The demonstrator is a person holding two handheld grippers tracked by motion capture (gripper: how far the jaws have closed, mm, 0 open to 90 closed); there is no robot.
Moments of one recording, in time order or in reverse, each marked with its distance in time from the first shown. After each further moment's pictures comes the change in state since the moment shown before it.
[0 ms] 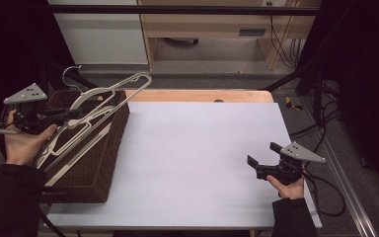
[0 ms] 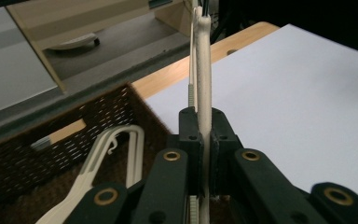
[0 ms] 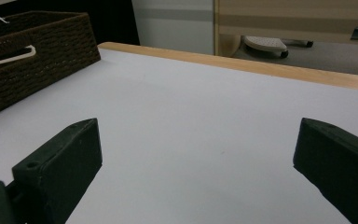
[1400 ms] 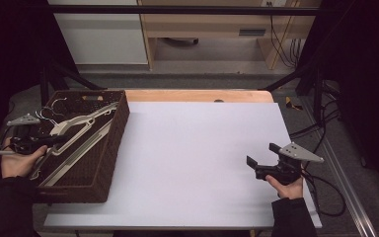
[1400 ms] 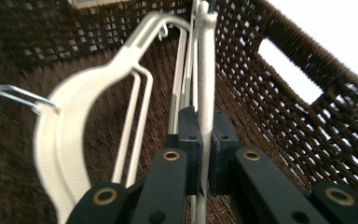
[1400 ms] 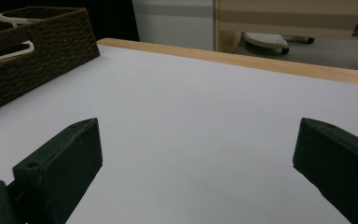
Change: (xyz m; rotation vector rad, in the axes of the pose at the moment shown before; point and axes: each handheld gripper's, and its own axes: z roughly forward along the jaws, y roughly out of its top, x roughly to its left) left arm 0.059 -0.115 0.026 0.177 0.054 -0.238; right arm 0.000 -0.002 0.003 0.013 -0.003 0.009
